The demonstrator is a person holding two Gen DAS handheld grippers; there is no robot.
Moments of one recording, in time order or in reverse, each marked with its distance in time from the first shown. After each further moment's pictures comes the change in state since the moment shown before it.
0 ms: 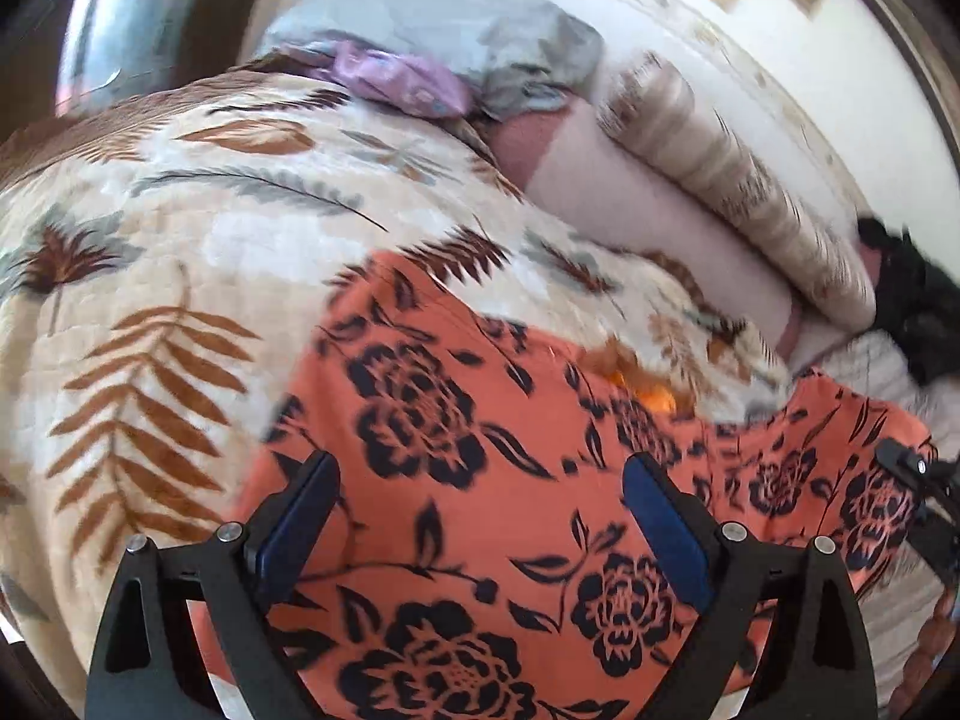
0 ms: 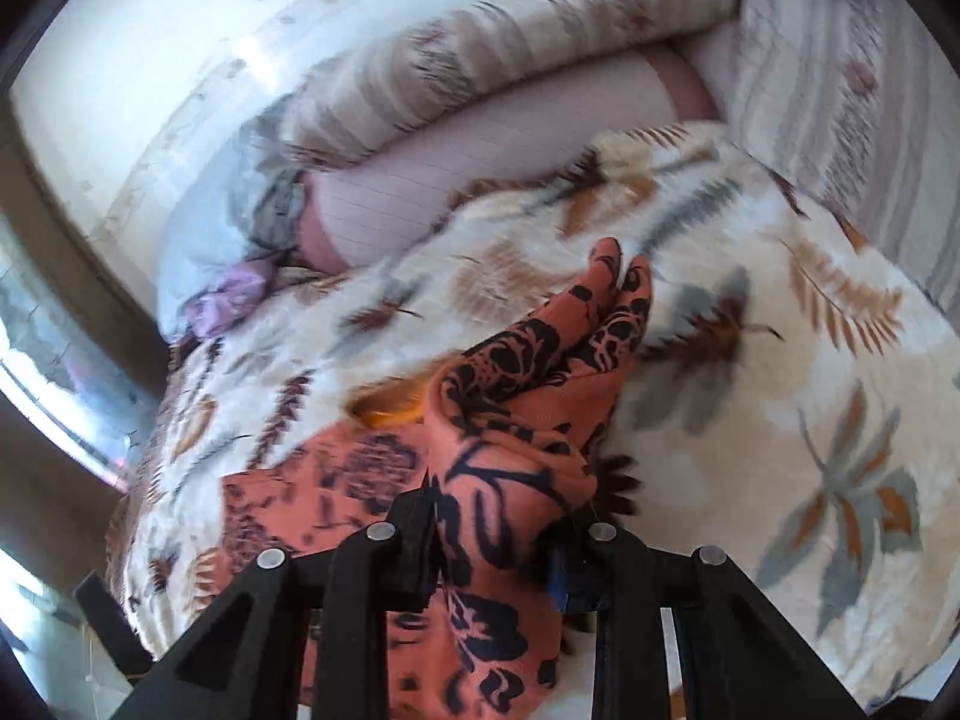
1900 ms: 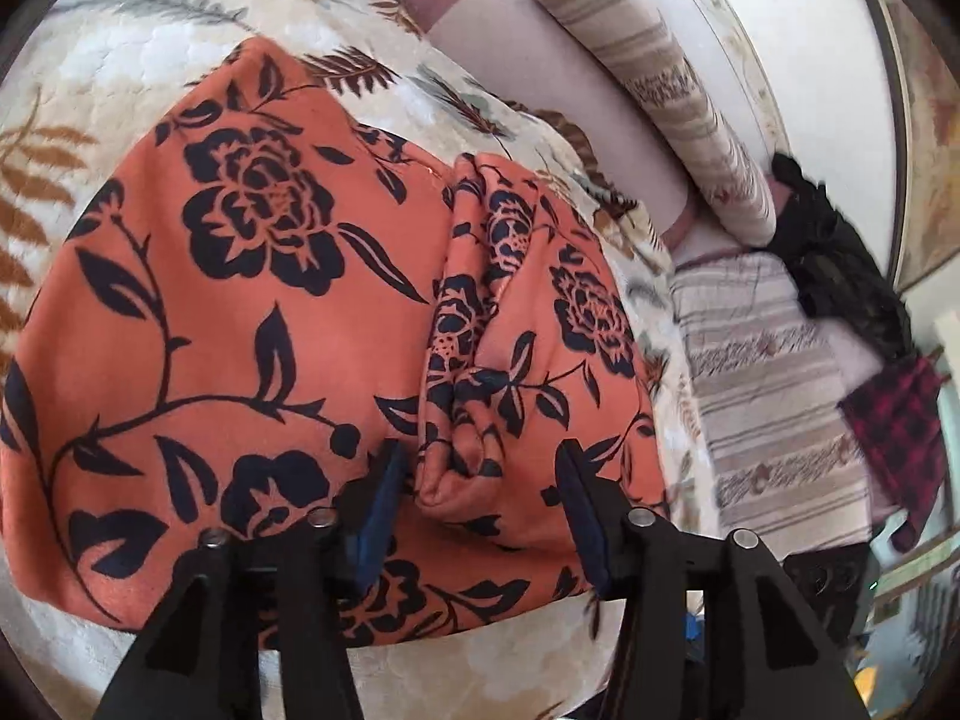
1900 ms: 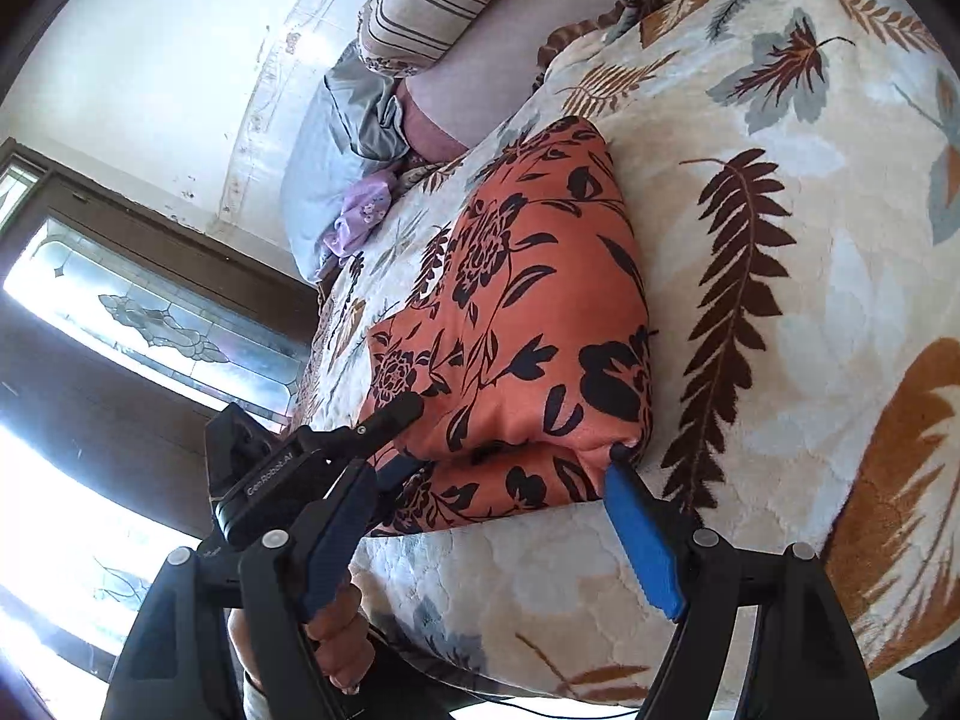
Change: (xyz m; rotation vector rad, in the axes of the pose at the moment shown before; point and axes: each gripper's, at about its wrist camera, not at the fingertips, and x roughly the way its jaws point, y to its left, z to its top) left arm 0.034 -0.012 -0.049 0.054 0.424 -0.349; right arm 0.009 -0.042 -0.143 0.332 0.212 0.369
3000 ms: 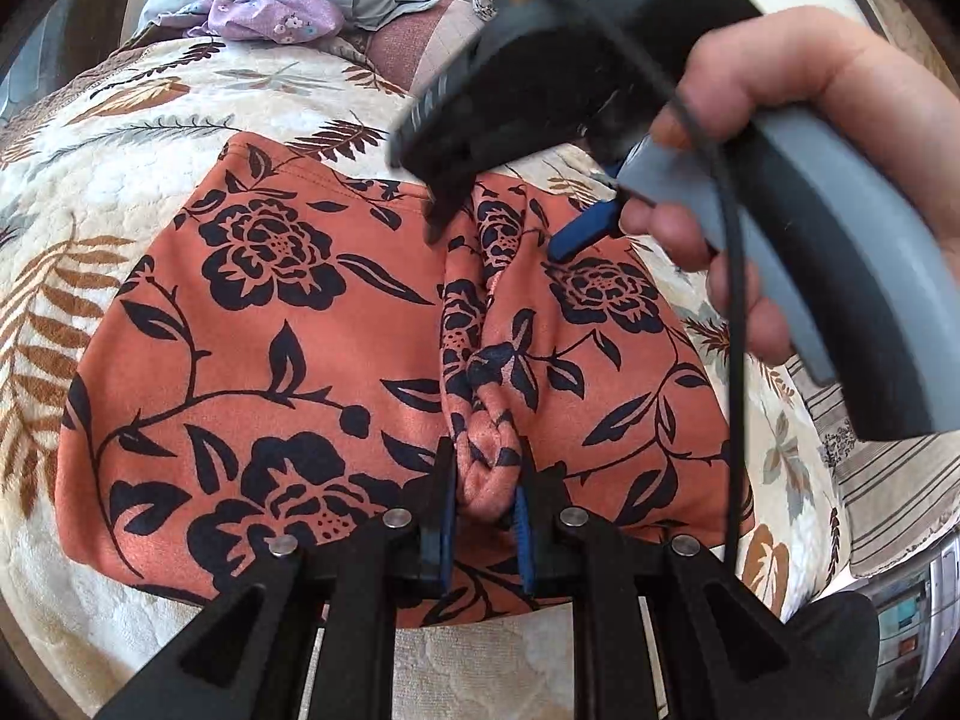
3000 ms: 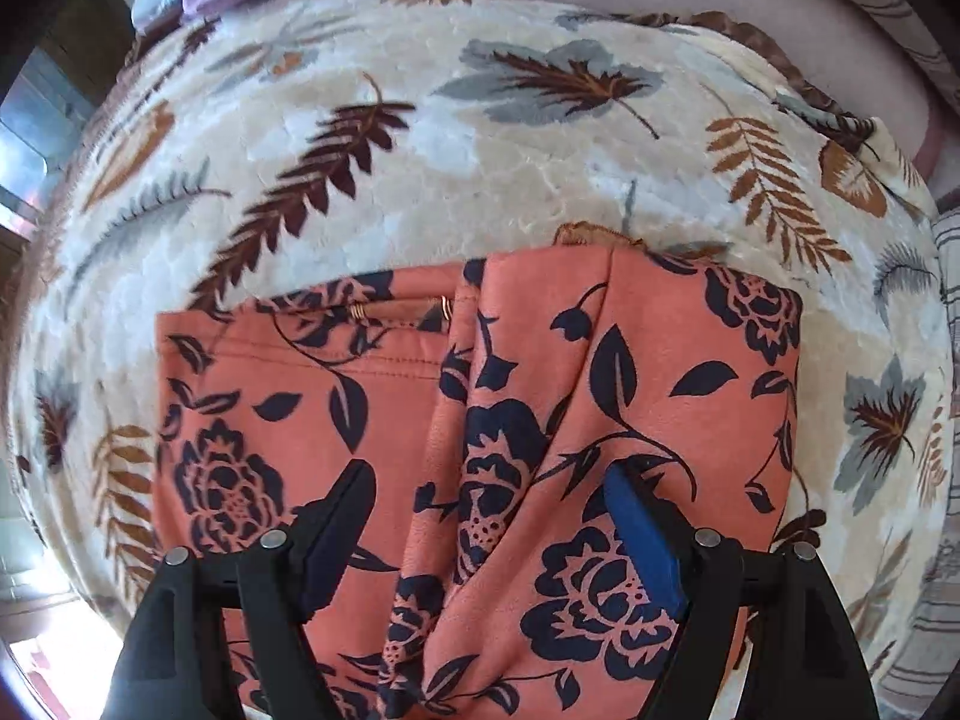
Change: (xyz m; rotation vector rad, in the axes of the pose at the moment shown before) left arm -0.001 -0.035 -0.033 0.199 -0.141 0.248; right arm 0.250 0.120 0.129 -0.511 0.504 -0.827
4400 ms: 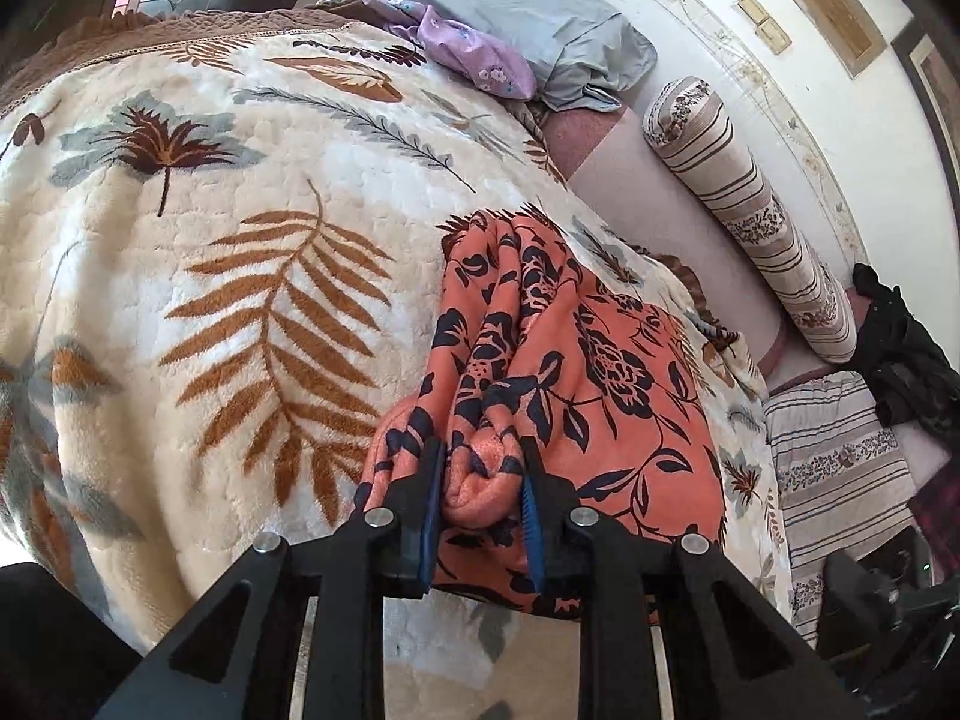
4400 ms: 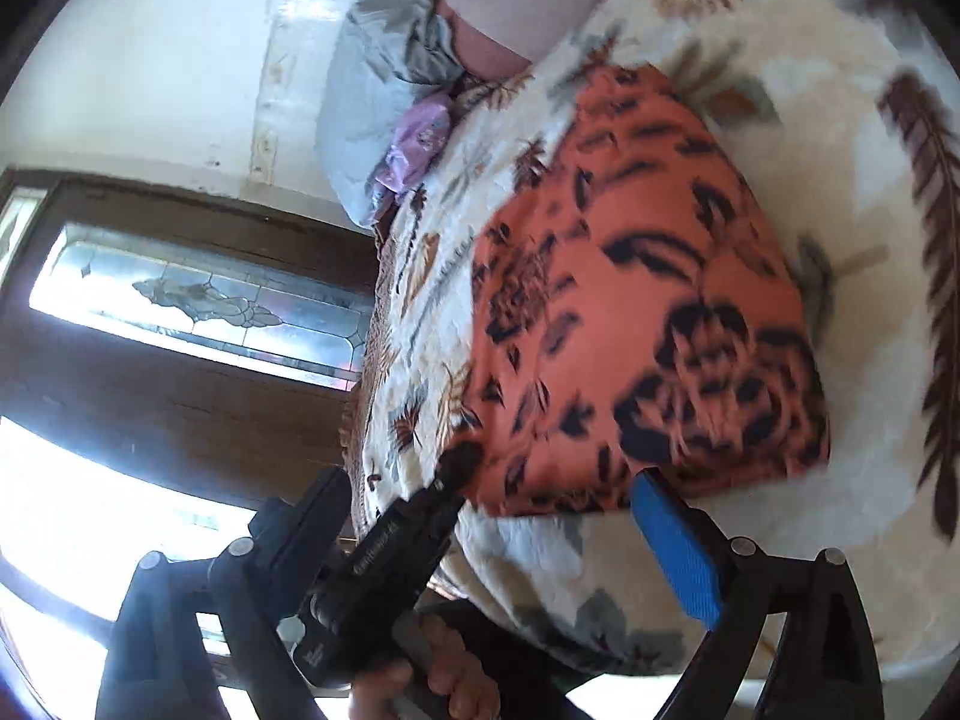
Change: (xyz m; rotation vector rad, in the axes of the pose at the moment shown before) left arm -0.078 0.099 0.005 -0.348 -0.152 0.063; right arm -0.009 -0.045 -0.237 0.509 -0.318 1.069
